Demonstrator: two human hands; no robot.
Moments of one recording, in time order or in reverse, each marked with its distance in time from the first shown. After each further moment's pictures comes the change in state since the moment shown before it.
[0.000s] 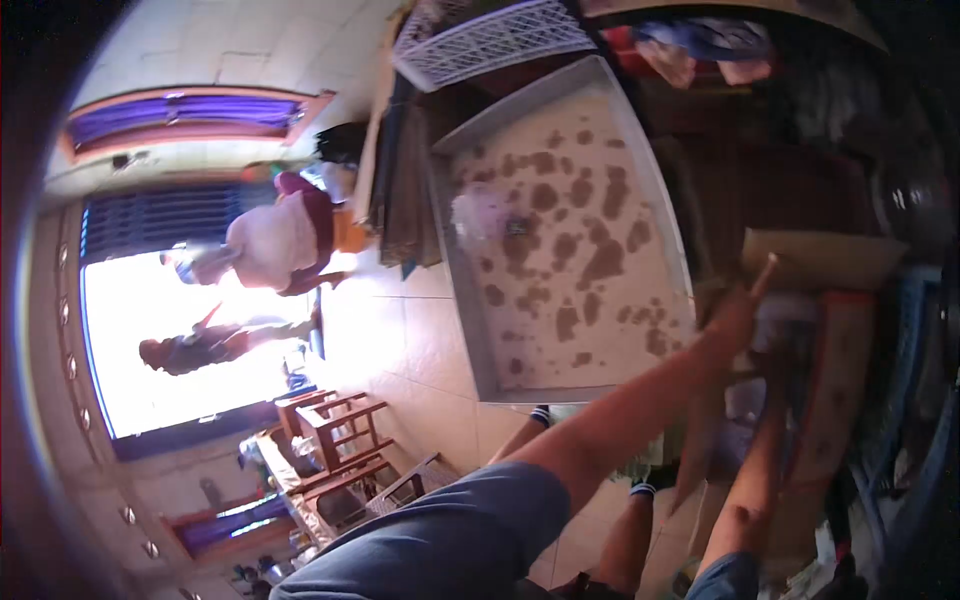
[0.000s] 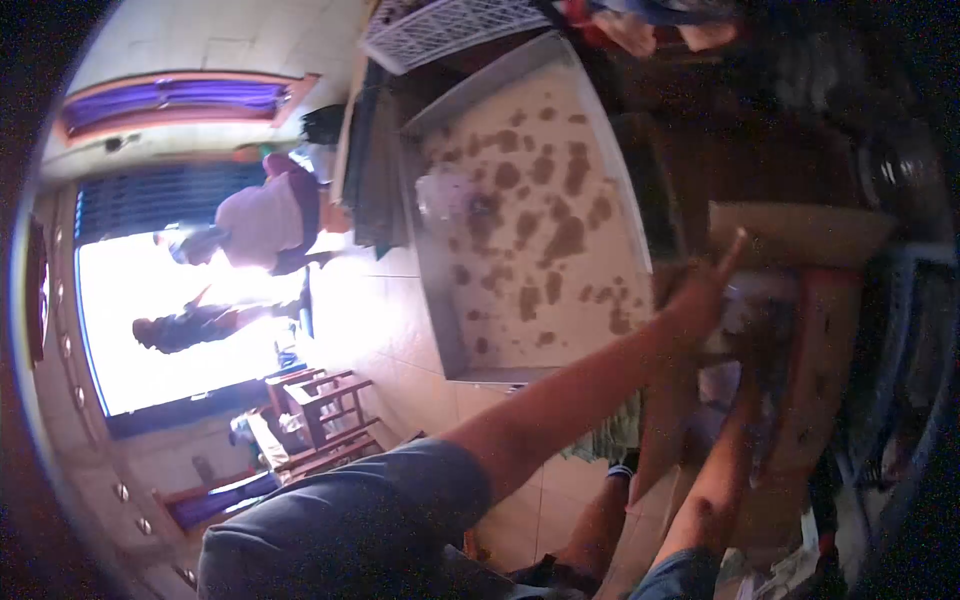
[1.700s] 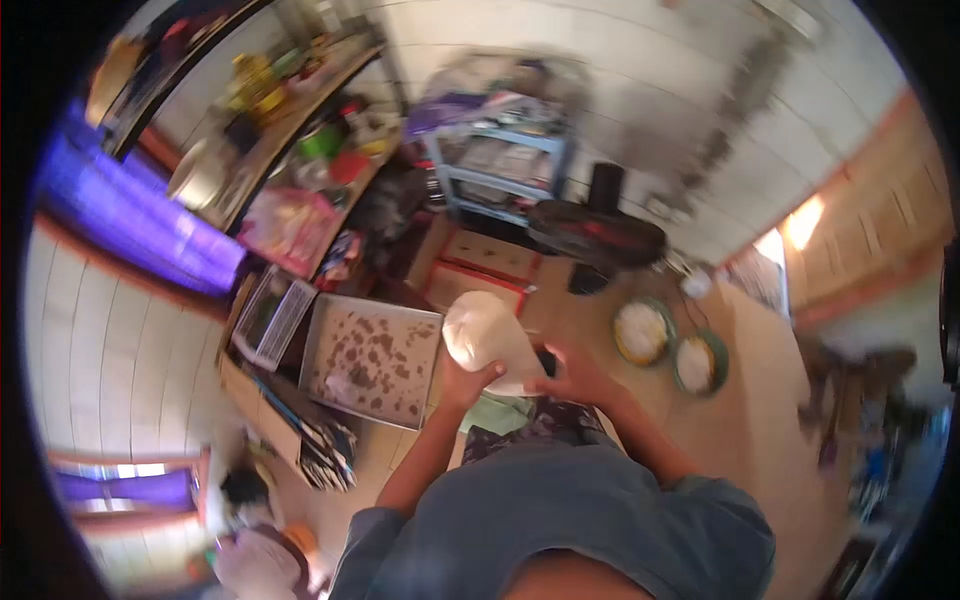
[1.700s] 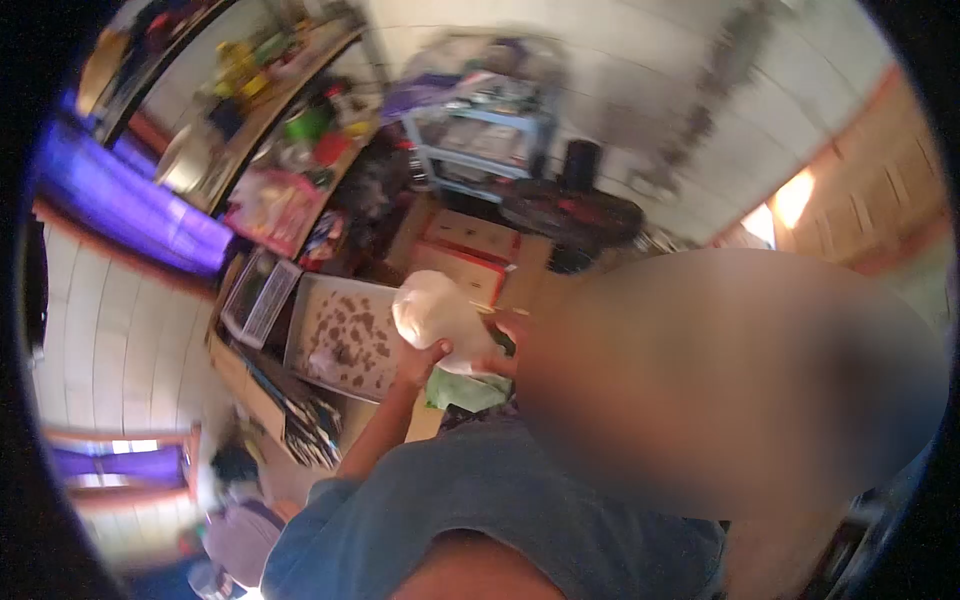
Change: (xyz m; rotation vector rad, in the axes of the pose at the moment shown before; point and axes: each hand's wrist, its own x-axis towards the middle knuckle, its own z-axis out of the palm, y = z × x) left_hand -0.626 0.189 -0.239 -0.781 -0.392 0.626; right_hand -0.688 -0.432 -0.446 0.573 0.393 -0.142
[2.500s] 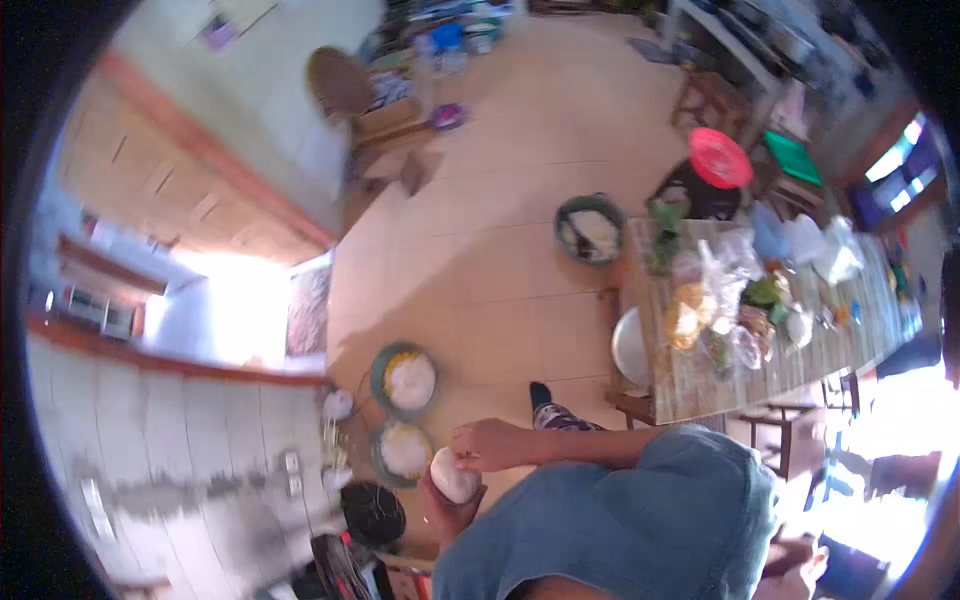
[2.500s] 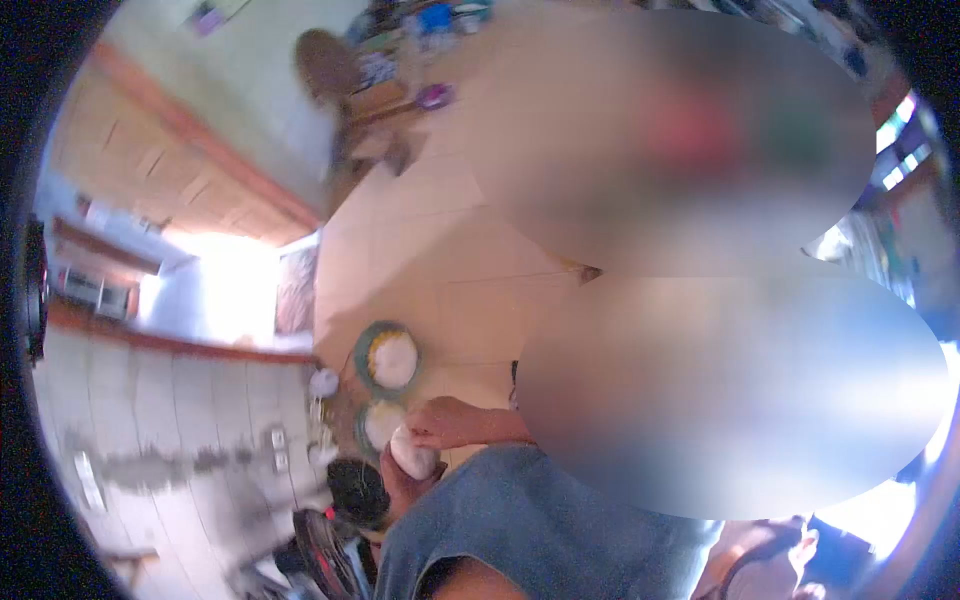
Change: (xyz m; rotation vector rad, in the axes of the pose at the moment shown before) left_hand -0.234 -0.039 0.425 0.761 -1.390 0.606; right_hand -0.494 0.049 -0.075 -0.198 1.176 0.463
